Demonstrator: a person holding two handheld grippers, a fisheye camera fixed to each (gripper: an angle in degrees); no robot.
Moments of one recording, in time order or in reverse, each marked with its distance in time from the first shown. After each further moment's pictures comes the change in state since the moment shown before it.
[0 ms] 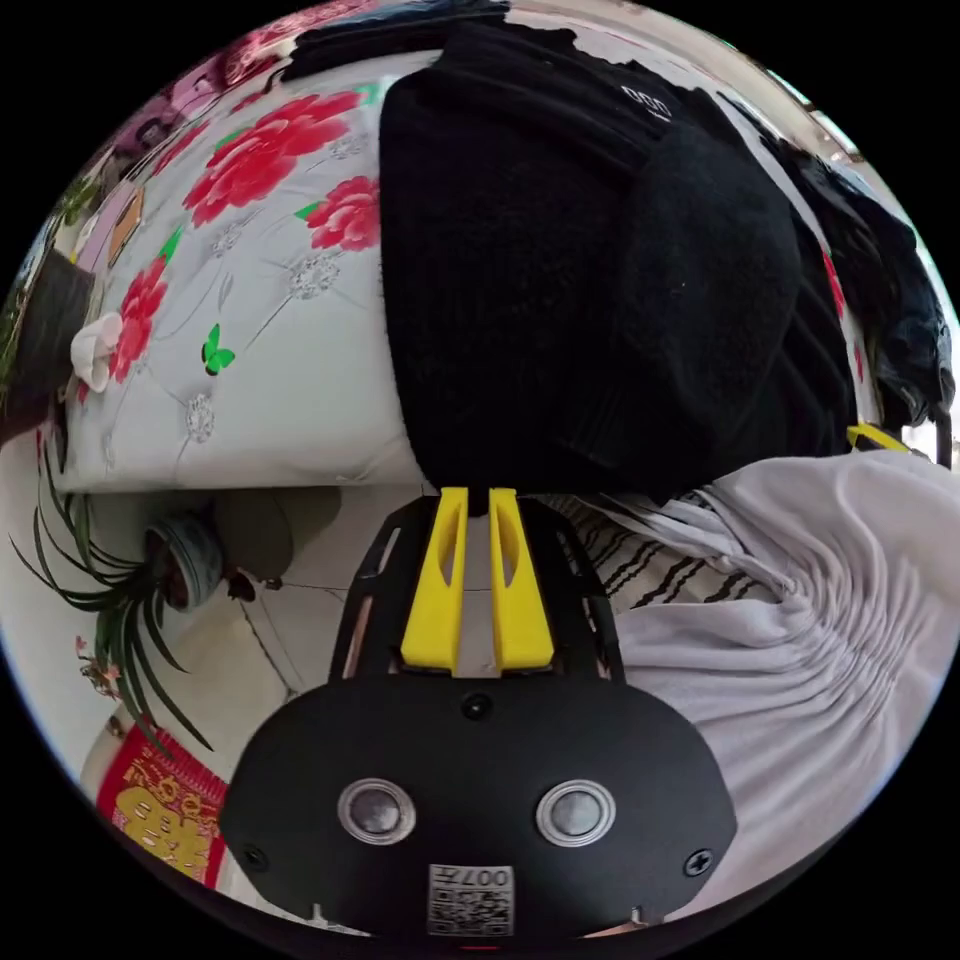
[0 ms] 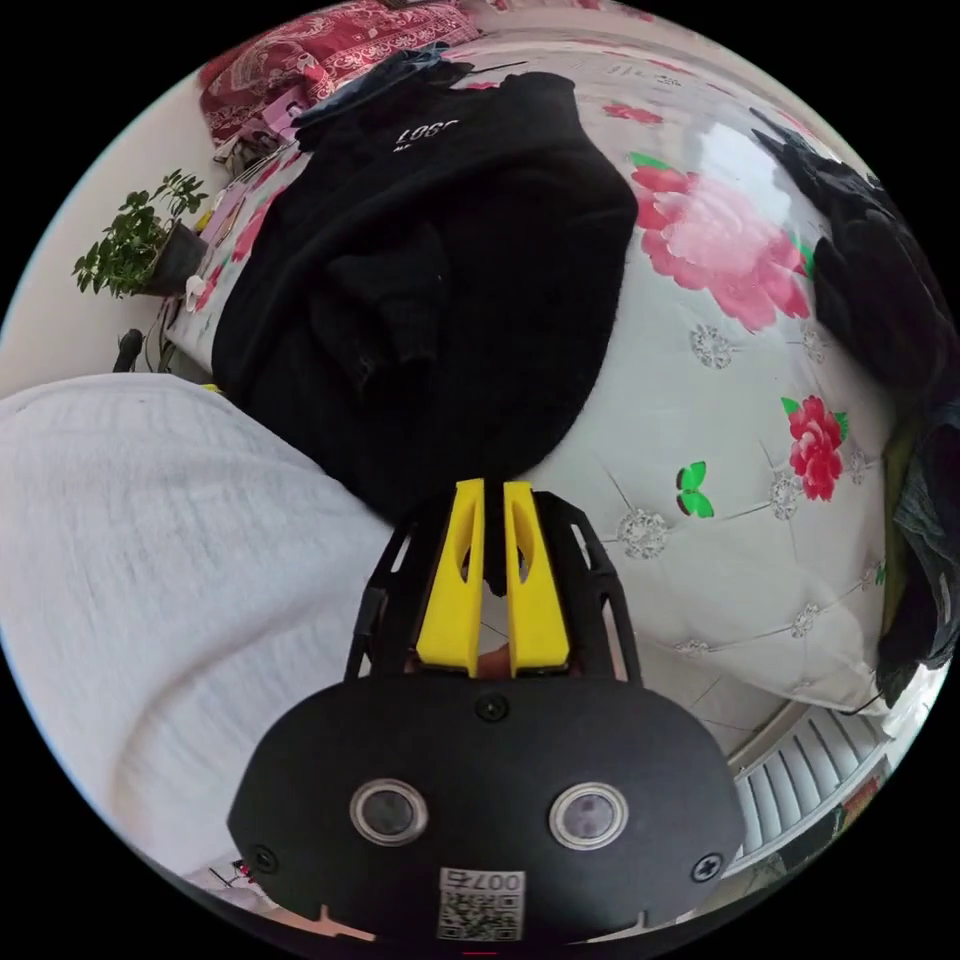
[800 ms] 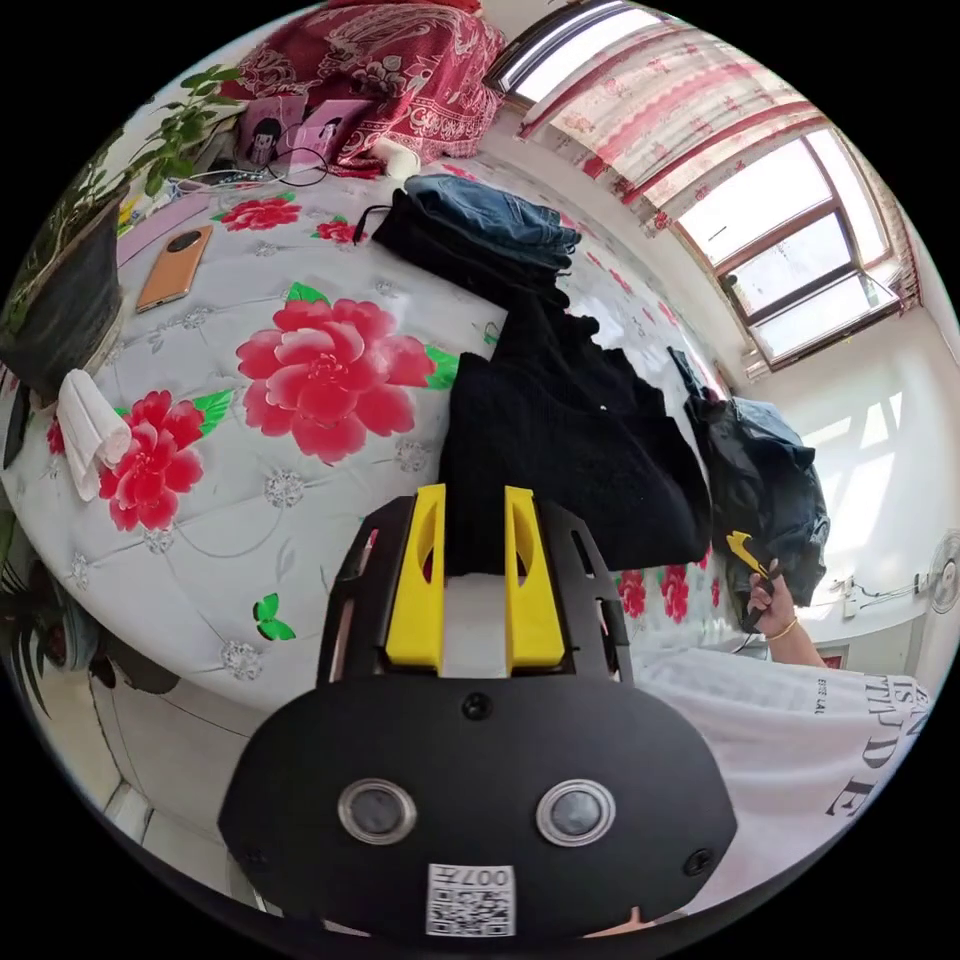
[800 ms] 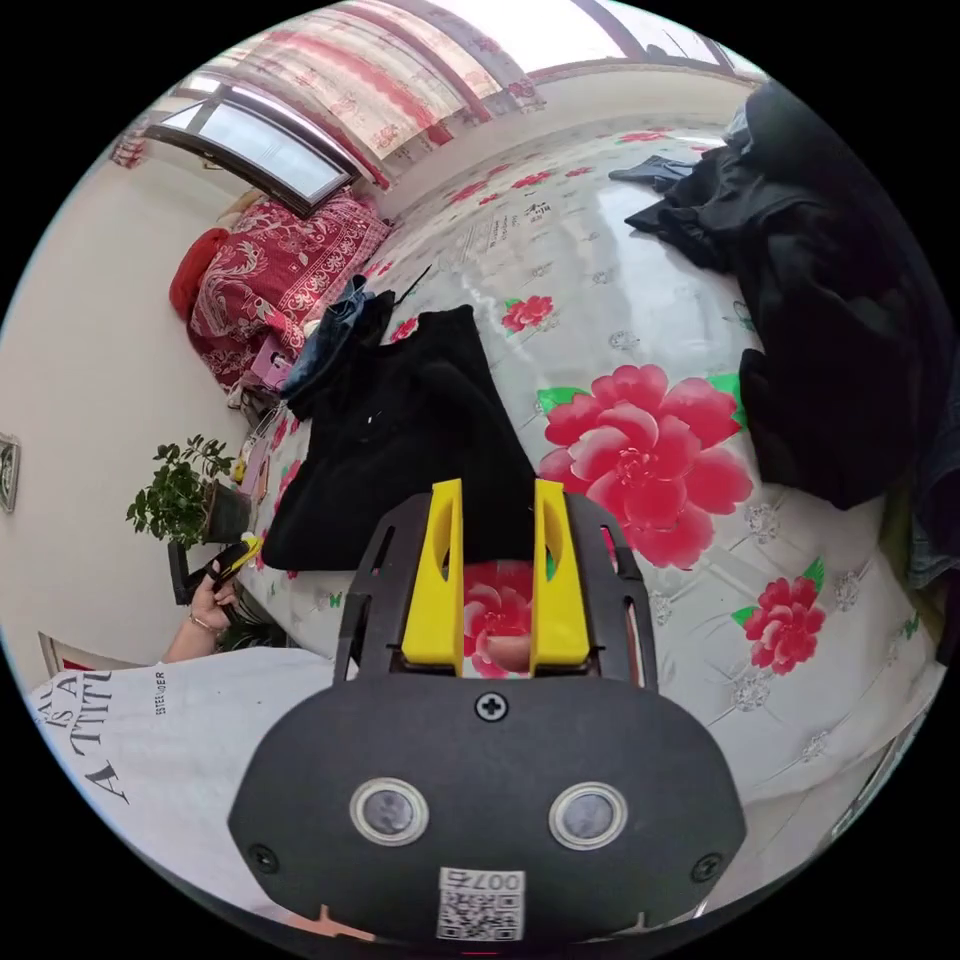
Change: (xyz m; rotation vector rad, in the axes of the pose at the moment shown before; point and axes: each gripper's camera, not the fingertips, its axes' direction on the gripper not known) left arm -0.148 -0.092 -0.149 0.556 0.403 -0.236; right arm 0.121 -0.123 -0.183 0.513 -0.234 0.293
